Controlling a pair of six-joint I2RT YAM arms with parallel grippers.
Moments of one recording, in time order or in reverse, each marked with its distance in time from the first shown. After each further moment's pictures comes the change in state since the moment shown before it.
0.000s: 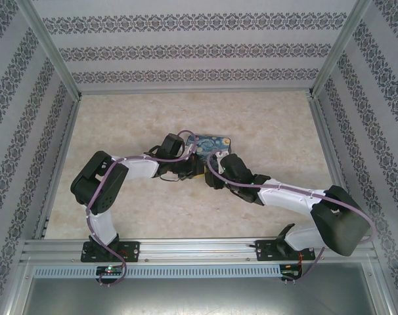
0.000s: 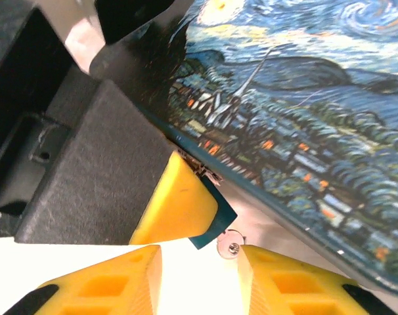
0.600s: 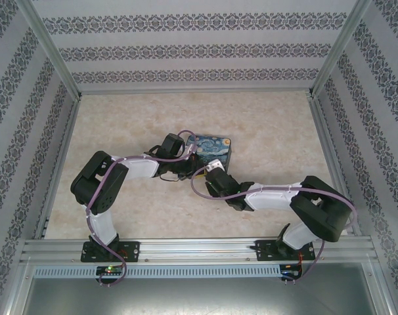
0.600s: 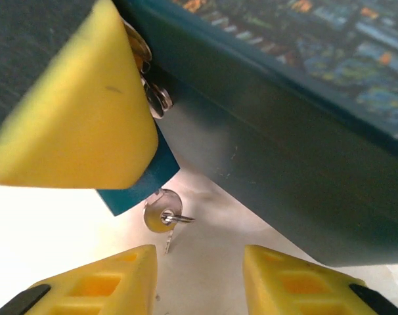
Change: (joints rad) left arm 0.000 0.000 0.006 -0.016 0.000 0.006; right arm 0.129 0.171 -0.002 0.010 0.345 -0.123
